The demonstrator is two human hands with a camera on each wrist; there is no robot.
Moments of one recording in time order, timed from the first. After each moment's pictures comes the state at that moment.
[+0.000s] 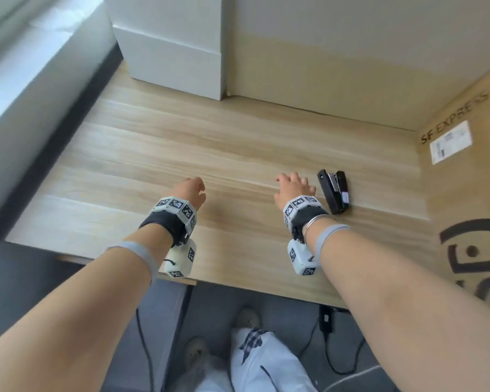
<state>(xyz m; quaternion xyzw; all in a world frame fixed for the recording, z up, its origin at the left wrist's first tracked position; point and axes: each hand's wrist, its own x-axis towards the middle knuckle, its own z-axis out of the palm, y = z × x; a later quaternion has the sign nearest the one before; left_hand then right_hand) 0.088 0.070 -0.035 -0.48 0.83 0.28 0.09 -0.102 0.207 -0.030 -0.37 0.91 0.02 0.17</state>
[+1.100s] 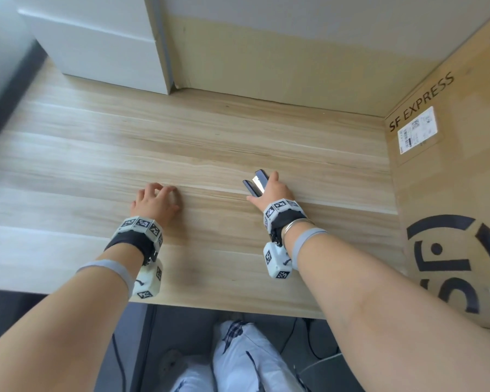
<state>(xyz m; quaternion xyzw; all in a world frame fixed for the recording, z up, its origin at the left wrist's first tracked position) 0.035 0.088 -0.075 -0.51 0.82 0.22 0.11 -0.175 0.229 -0.047 -0.26 0.92 -0.08 0.28</state>
